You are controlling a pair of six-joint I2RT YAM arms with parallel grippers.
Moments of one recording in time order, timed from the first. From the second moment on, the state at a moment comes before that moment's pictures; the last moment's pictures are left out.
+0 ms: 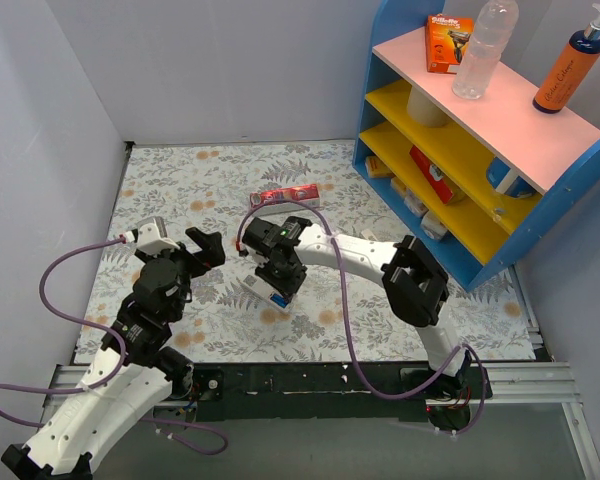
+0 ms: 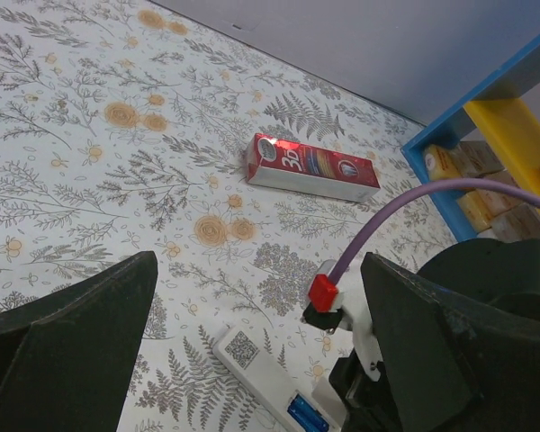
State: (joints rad) left arm -0.55 0.48 0.60 -0.28 -0.53 -0.55; right arm 1.07 2.04 1.71 -1.01 -0.04 0.08
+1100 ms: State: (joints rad) left arm -0.55 0.44 0.60 -0.29 -0.58 -0.56; right arm 1.10 2.16 1.77 -1.06 -0.11 0.10
